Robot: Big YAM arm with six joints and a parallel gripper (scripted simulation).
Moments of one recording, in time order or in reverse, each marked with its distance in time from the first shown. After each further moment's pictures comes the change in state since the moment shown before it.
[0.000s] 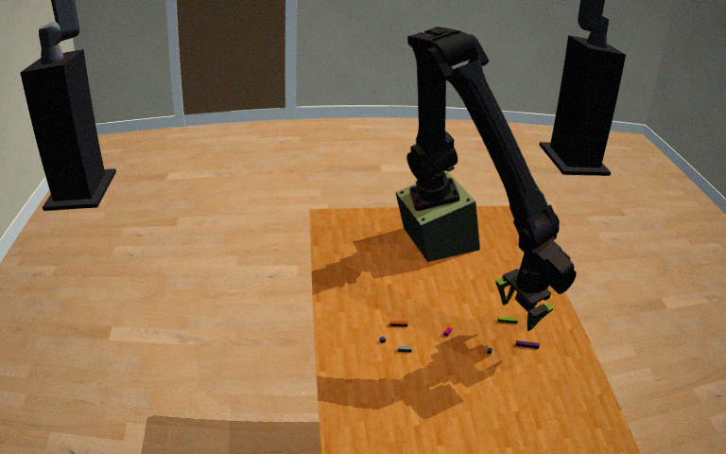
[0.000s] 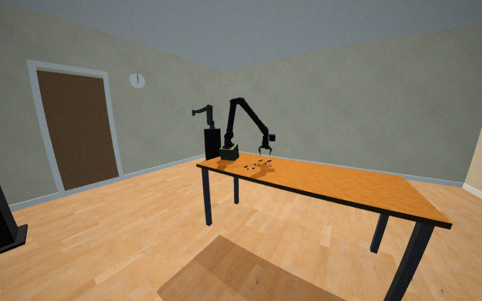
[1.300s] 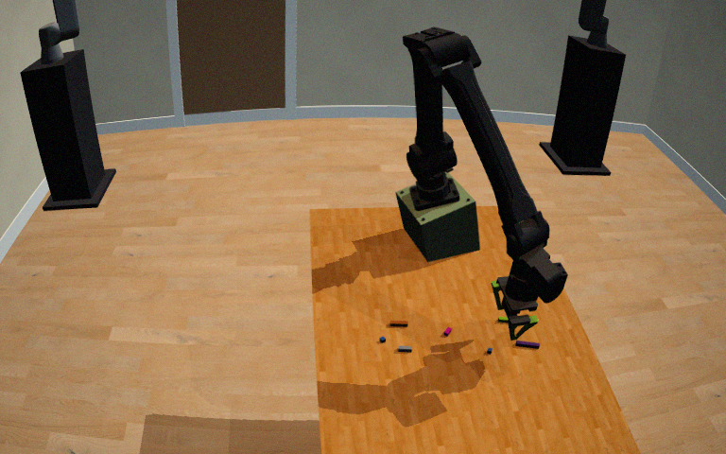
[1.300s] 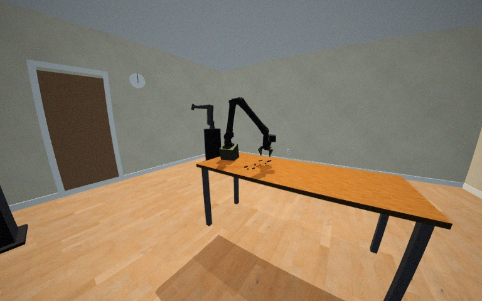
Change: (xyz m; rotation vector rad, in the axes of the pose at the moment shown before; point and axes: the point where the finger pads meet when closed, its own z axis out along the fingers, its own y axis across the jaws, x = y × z) arm 0.036 -0.005 0.001 -0.001 0.000 0.337
